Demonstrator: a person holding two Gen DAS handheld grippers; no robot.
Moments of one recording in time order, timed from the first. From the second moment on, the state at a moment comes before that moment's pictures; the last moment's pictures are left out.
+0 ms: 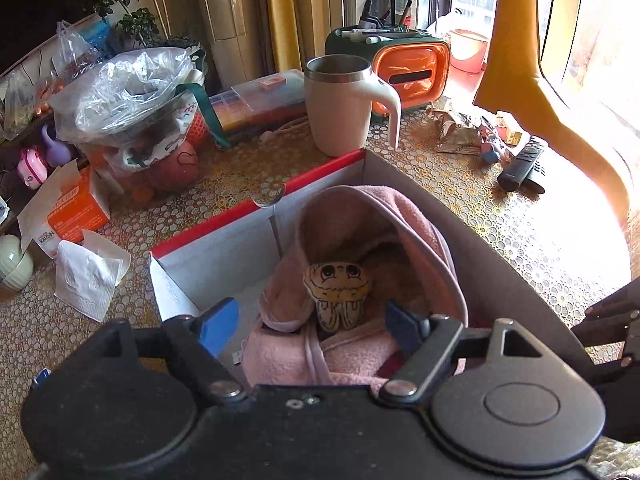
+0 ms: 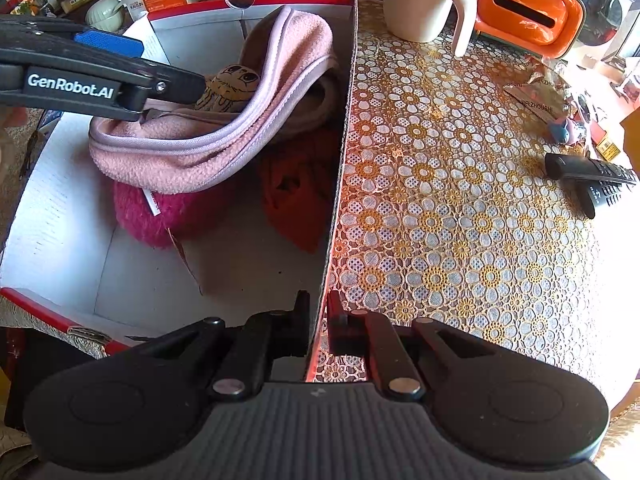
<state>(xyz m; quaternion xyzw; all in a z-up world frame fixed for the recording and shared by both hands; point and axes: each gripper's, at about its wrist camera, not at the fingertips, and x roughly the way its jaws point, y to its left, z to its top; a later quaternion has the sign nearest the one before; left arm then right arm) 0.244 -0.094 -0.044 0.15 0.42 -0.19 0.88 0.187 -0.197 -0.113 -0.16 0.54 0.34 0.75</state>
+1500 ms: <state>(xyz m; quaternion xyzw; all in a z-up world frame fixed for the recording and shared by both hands) 0.239 0.127 -0.098 0.00 0.48 0.00 0.88 0.183 -0.197 -0.110 -0.16 0.55 0.33 0.75</state>
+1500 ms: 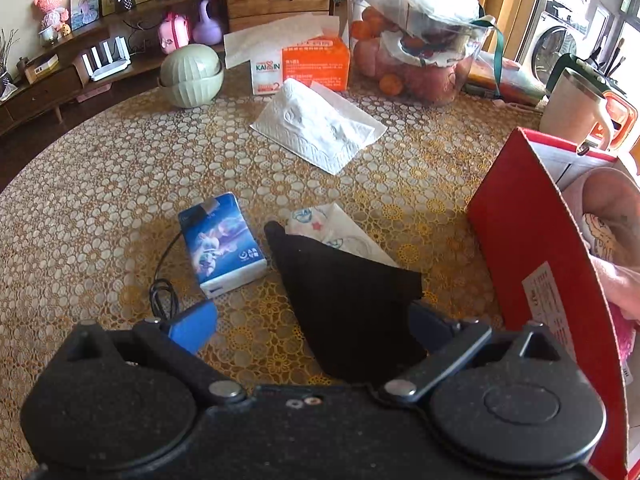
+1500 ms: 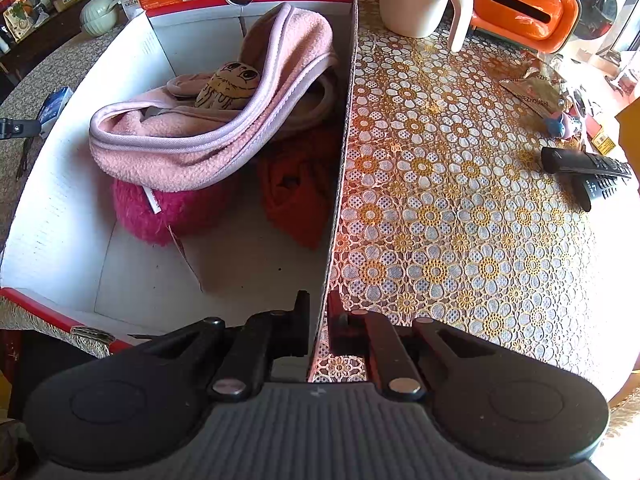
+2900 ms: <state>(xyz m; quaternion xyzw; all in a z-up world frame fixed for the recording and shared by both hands) 0.207 0.109 -0.059 -0.02 0.46 -0.05 0.89 0.182 -0.197 -0.109 -0.16 0.54 0.34 0.75</state>
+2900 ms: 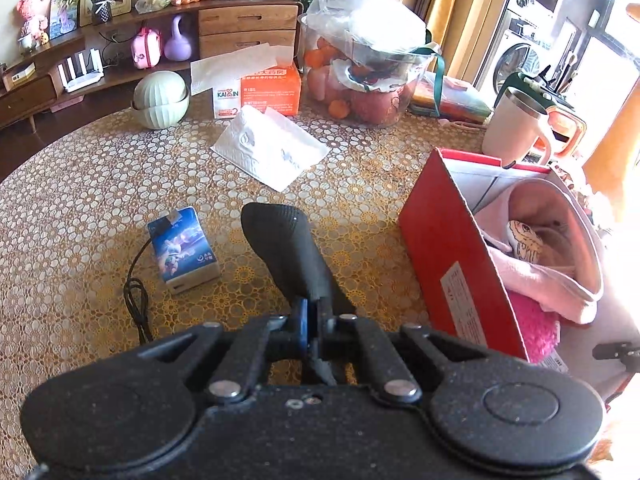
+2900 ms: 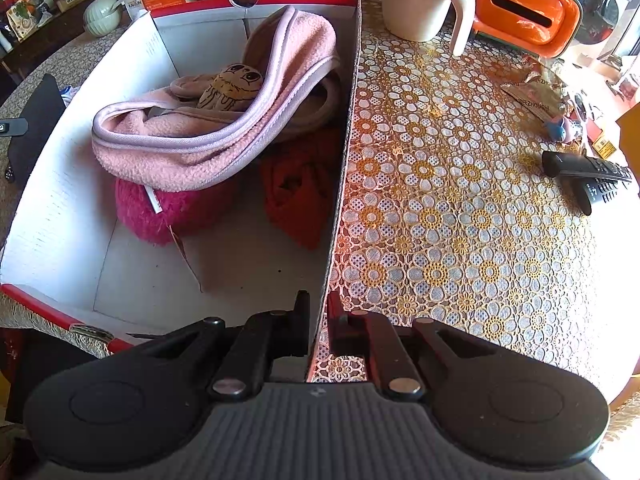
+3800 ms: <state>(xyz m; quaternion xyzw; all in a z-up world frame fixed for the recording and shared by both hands) 0.180 0.066 0.013 0.02 0.41 -0.12 0.91 0.180 -0.197 -0.106 -0.16 0.53 0.34 0.76</state>
